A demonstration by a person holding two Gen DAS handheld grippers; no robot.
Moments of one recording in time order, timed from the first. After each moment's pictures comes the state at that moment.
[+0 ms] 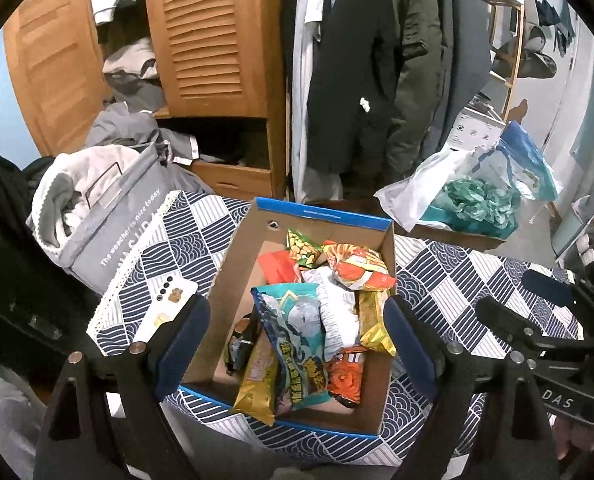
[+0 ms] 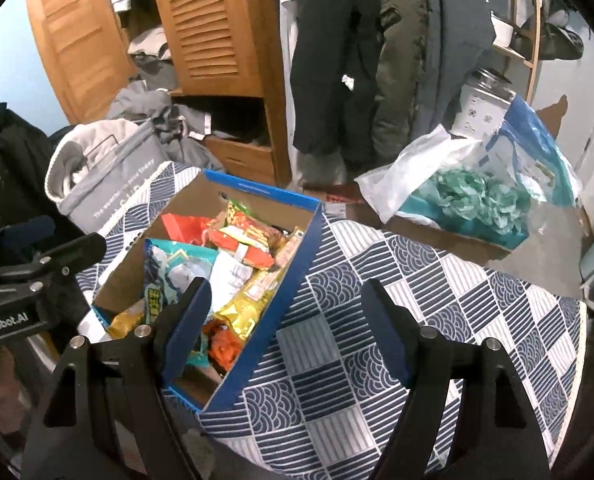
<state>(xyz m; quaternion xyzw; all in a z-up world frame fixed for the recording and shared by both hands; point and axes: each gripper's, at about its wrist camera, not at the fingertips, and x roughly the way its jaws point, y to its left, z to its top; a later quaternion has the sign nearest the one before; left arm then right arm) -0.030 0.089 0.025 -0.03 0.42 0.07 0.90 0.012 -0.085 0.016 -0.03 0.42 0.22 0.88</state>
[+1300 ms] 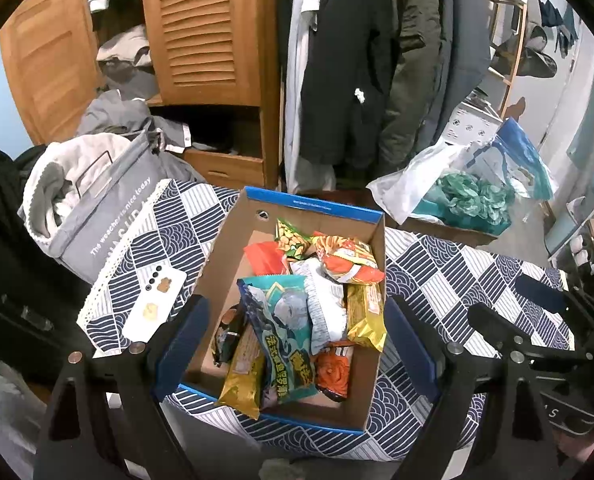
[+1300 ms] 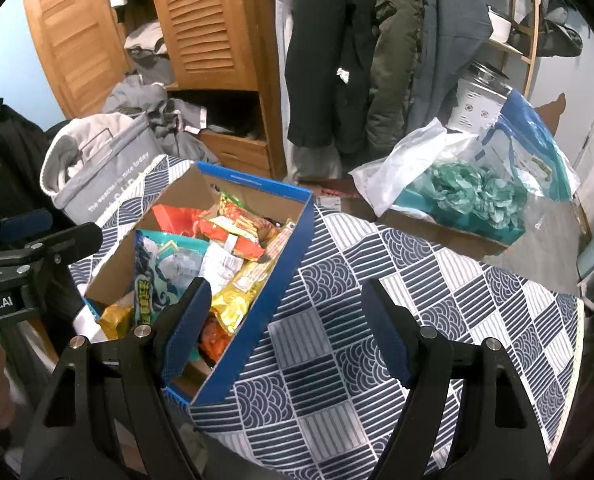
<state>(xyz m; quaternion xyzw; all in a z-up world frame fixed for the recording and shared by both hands) -0.026 0.083 0.025 -0.04 0.44 0.07 0.89 0.012 -0.094 0.012 -0.03 0.42 0.21 0.88</state>
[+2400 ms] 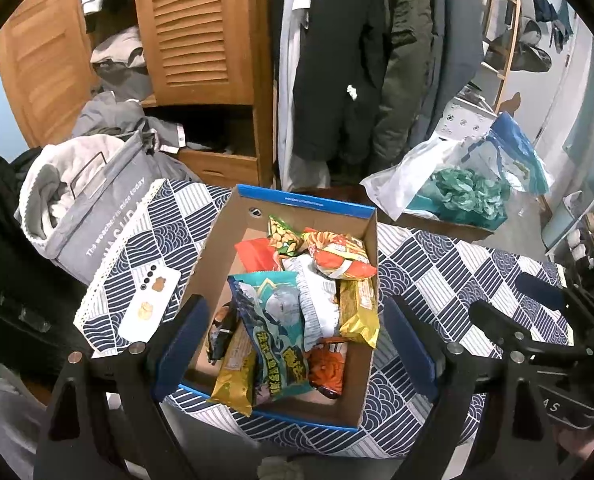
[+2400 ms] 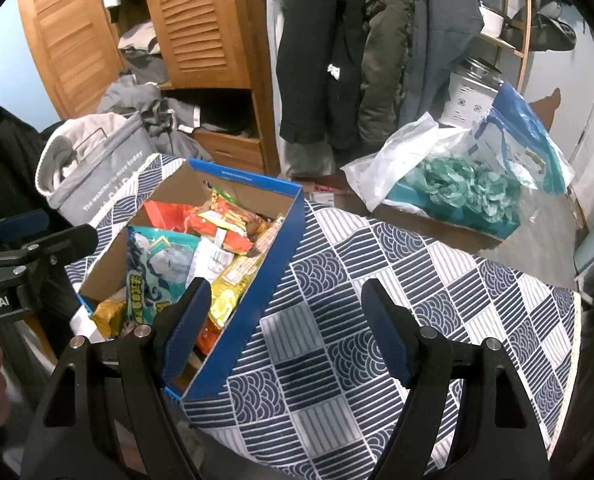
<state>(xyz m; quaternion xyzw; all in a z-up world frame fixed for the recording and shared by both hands) -0.027 0.077 0.022 -0.04 0.44 0.06 0.89 0.009 -0.103 0.009 -0.03 0.43 0.20 0.88</state>
